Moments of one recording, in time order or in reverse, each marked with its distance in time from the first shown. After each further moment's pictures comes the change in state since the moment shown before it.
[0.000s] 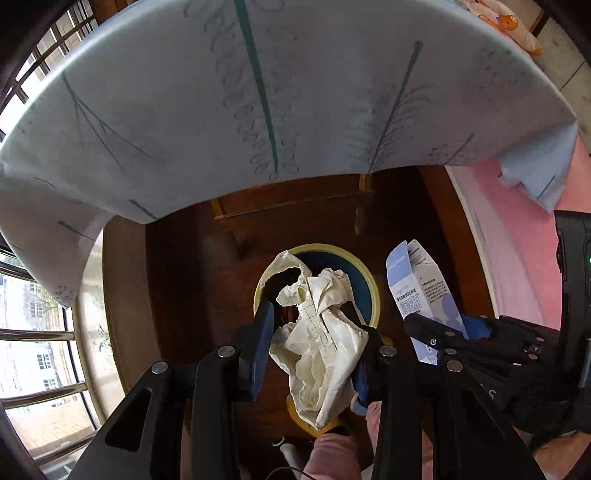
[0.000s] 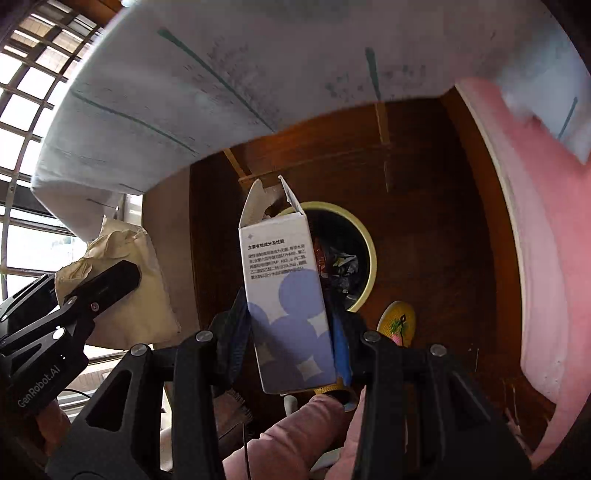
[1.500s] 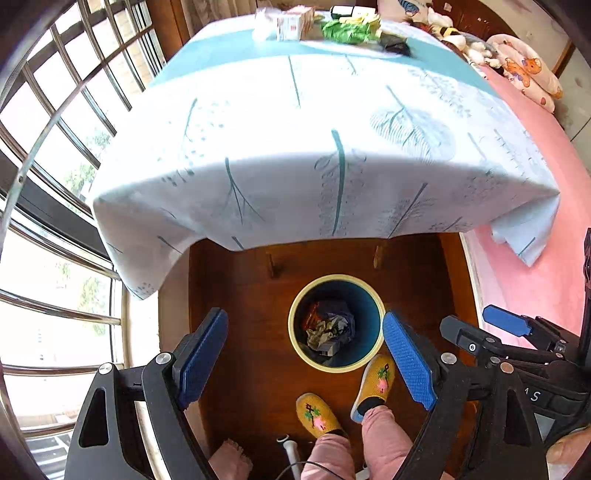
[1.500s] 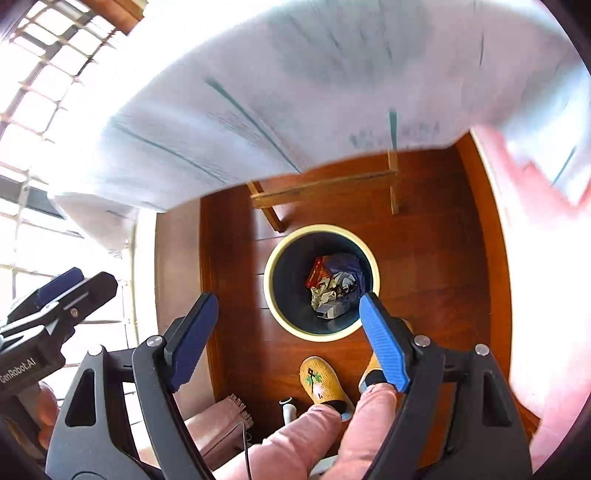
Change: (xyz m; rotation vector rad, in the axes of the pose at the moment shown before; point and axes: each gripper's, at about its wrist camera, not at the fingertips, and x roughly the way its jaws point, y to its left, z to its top) left arm -0.168 0.039 0.010 -0.098 -0.123 0.073; right arm -0.072 0.037 0.026 -0.074 -0.064 0.002
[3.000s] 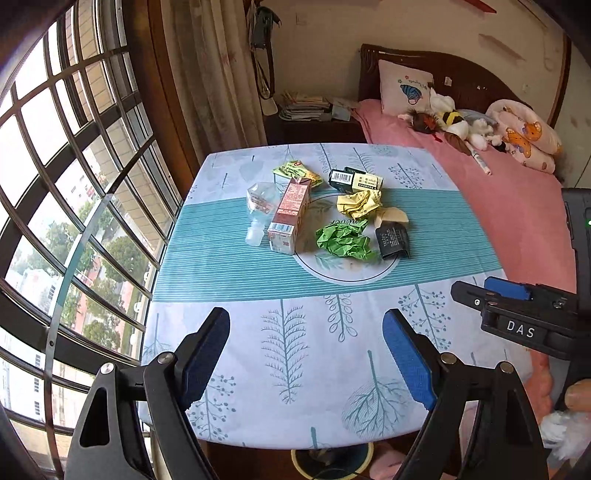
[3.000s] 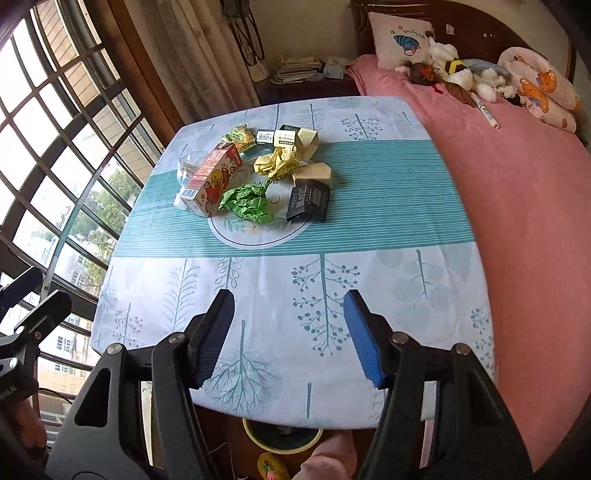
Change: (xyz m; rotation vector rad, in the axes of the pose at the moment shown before) left arm -0.089 -0.036 0.294 -0.021 -0.254 0.050; right arm -0.178 0.056 0.297 -0.165 -0.289 -0.078
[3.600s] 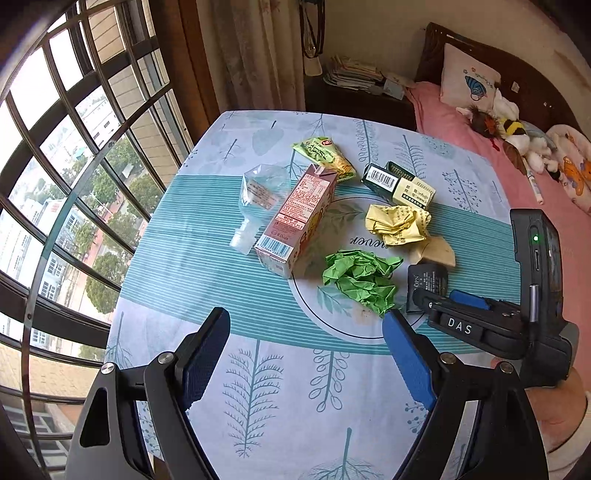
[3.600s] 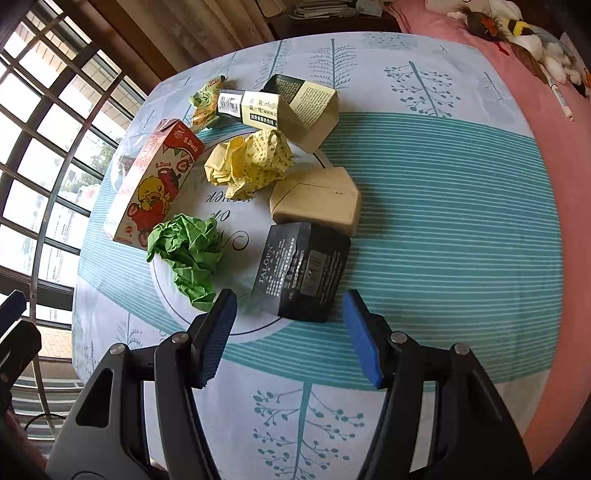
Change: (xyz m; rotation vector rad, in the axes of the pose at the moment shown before) left arm 0.141 -0.016 0.078 -0.220 0.149 0.103; right arm 0.216 -0.035 0.113 -0.046 0.254 0.111
